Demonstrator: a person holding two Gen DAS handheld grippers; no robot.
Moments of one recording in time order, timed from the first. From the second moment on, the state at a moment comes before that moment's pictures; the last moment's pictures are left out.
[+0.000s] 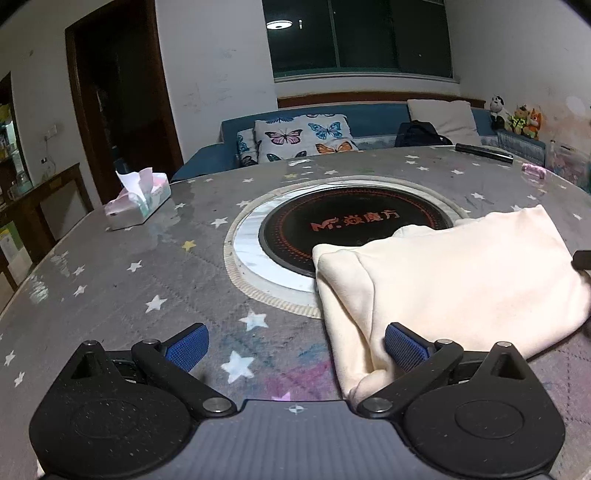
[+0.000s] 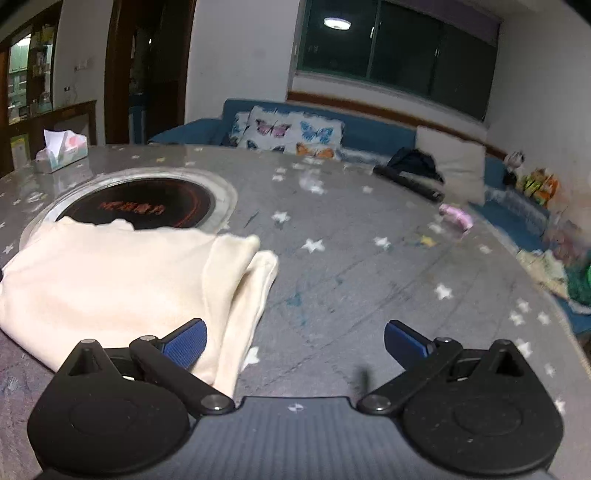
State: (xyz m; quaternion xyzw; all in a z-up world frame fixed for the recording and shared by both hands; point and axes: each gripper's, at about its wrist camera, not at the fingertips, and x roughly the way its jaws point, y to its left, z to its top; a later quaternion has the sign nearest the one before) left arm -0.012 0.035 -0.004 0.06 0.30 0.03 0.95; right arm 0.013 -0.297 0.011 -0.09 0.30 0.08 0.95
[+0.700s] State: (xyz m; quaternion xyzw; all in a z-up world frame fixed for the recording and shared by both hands) left arm -0.010 0.027 0.004 0.06 0.30 0.04 0.95; right arm 0.015 -0.286 0.007 -0.12 0.31 0.10 0.94
